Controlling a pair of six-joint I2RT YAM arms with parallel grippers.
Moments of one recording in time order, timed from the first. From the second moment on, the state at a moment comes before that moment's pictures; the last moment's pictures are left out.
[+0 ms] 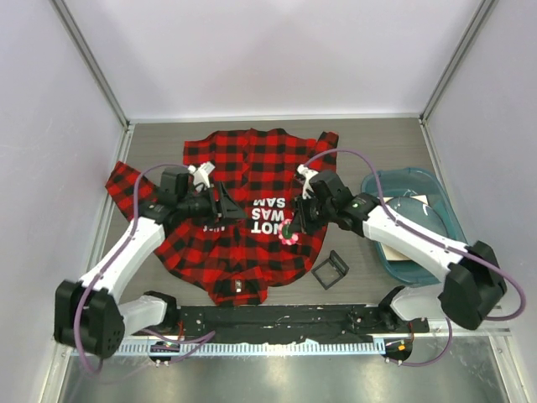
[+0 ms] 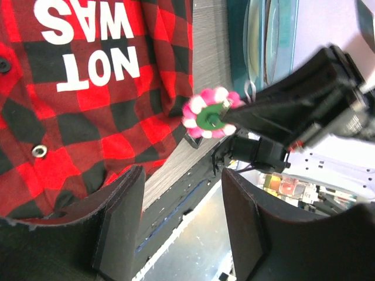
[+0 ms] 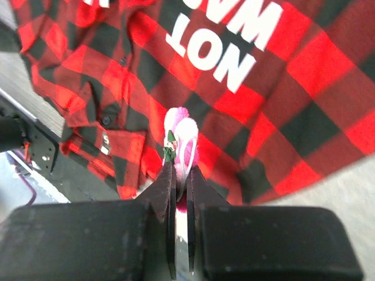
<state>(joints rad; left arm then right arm) -0.27 1.12 0.81 -0.42 0.71 -0.67 0.68 1.34 0.95 -0.39 -0.28 0.43</state>
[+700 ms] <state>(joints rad) -0.55 1.49 0.76 0.11 0.56 -1.00 0.96 1.21 1.03 -1.08 0.20 0.62</state>
